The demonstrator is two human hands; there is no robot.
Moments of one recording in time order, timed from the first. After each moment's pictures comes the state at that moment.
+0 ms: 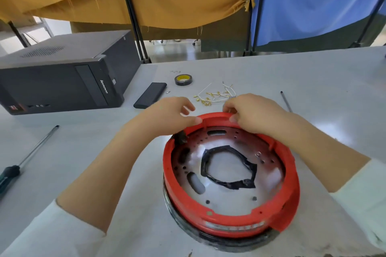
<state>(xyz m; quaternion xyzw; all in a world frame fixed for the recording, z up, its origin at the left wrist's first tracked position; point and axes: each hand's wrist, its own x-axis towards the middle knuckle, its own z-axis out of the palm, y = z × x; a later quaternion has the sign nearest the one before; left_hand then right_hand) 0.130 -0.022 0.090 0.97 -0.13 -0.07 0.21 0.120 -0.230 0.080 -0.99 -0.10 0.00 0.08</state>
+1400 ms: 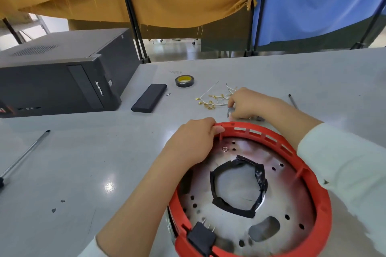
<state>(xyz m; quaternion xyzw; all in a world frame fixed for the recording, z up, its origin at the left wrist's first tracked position) 0.132 -0.064 0.041 0.96 -0.16 -0.03 0.23 0.217 -0.234 0.055 -0.99 -0.05 0.08 0.05</state>
